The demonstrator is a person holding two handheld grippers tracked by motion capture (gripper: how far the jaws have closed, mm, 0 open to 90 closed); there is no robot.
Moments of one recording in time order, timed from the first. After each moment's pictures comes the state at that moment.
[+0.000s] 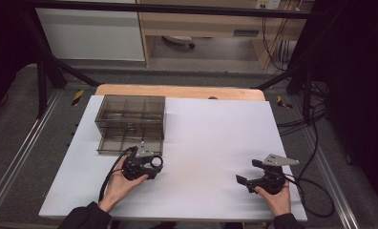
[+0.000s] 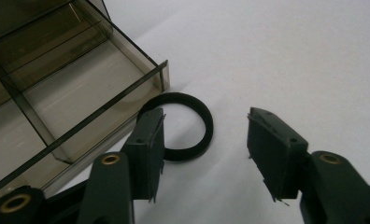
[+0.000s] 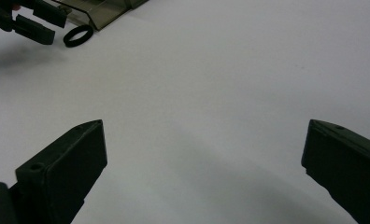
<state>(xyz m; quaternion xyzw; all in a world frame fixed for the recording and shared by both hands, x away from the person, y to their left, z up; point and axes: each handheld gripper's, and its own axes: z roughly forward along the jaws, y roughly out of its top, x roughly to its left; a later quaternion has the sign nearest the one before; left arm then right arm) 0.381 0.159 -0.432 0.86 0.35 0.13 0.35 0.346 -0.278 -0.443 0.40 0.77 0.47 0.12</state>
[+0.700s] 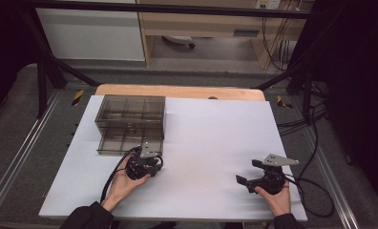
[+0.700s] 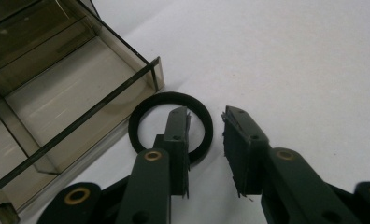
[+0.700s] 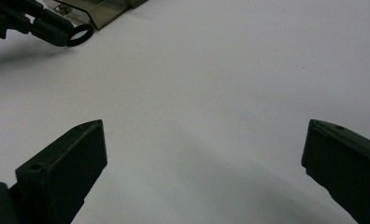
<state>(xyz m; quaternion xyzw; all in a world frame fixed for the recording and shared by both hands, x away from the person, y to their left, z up) 0.386 0.151 -0.440 0.87 0.33 0.14 0.33 0.346 -0.278 -0.443 0.40 0.78 0.47 0.12</state>
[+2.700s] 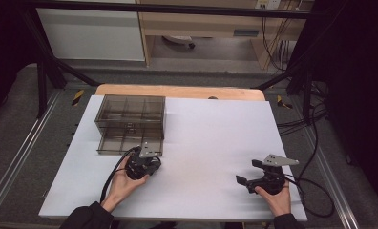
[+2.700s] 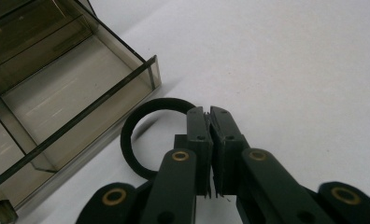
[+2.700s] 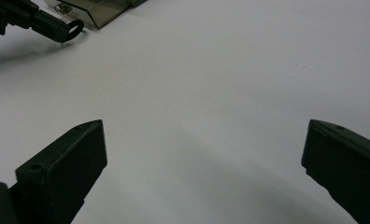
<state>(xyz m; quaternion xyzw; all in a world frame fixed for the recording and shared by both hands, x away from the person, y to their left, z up) 0.384 0.153 -0.437 0.87 0.33 0.13 0.34 0.346 -0.278 -0.443 0.40 0.78 0.47 0.12</state>
